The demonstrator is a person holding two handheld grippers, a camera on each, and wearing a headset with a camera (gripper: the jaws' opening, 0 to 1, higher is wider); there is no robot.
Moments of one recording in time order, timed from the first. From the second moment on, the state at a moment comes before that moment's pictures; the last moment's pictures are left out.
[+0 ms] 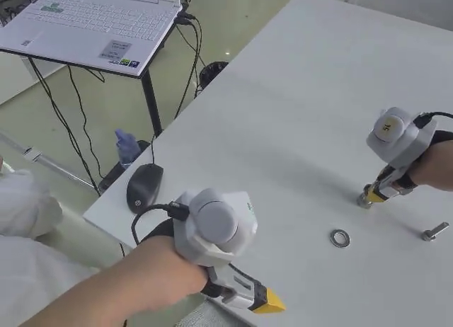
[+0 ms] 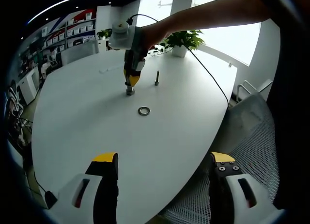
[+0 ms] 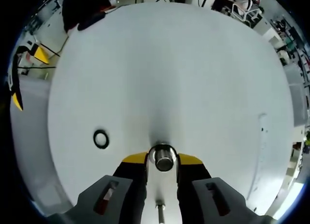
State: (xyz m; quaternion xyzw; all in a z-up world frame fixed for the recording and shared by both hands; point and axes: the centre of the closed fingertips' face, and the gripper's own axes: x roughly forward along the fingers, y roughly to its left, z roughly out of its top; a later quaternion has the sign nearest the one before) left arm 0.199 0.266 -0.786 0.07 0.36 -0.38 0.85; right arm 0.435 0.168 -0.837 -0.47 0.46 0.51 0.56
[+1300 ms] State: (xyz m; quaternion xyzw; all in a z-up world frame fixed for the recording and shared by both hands) left arm 0.185 0.272 -0.789 0.07 0.37 -0.38 0.85; right arm 0.434 0.165 -0.862 -0.47 0.46 0.50 0.56
